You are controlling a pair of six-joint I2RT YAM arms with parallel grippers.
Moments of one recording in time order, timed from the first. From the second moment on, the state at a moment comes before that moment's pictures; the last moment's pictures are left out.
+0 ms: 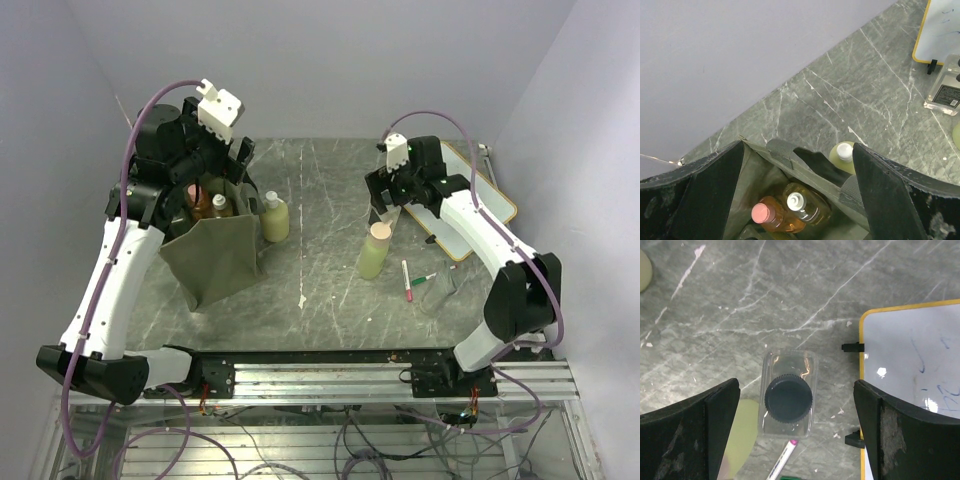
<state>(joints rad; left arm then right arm) -0.27 1.26 1.56 -0.53 0.24 0.35 0.31 1.59 1.35 -0.44 -0.13 -0.25</state>
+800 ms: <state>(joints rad) -0.27 1.25 1.56 -0.52 0.22 0.35 0.31 1.73 1.41 -0.55 -0.18 -0.24</state>
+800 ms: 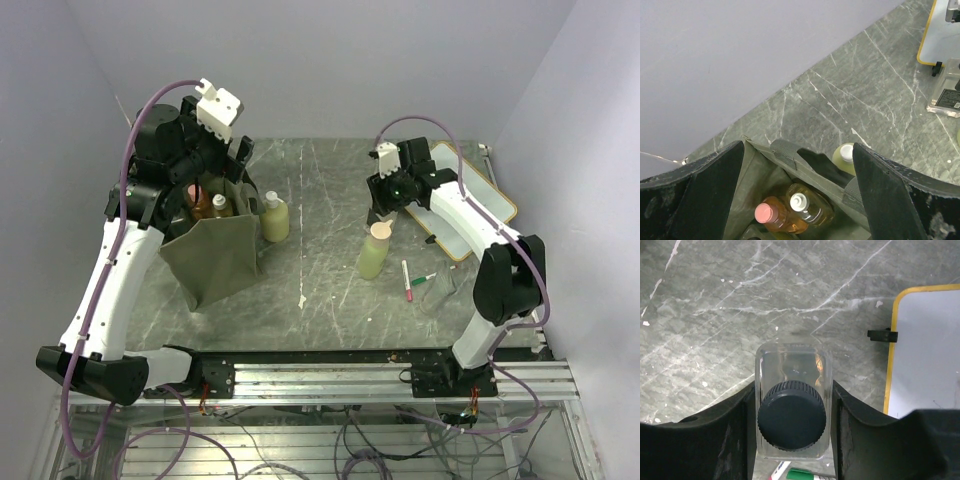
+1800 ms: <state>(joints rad) -0.27 1.21 1.54 -0.50 0.12 0.39 0.68 1.74 1.49 -0.59 -0.08 -0.07</state>
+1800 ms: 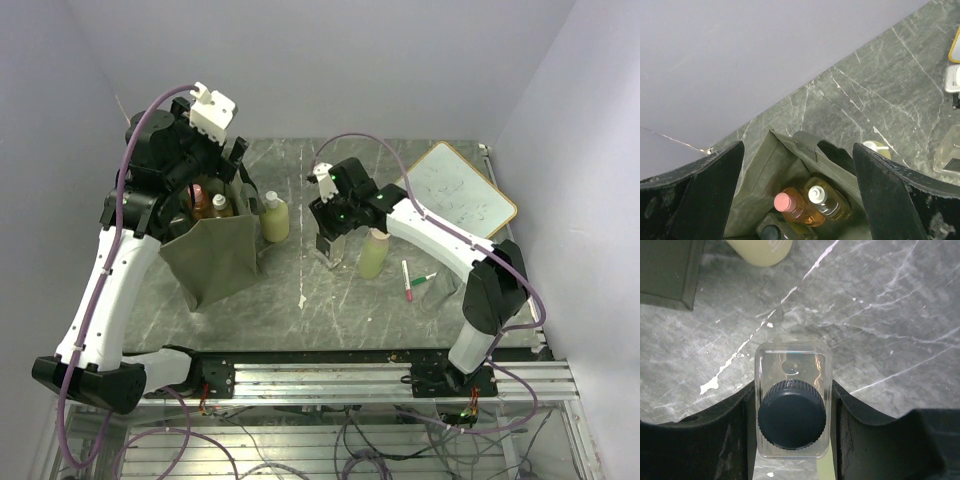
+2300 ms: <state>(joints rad) -0.27 1.19 1.50 -0.51 0.15 0.39 0.76 1.66 1.34 -0.53 0.04 0.01</state>
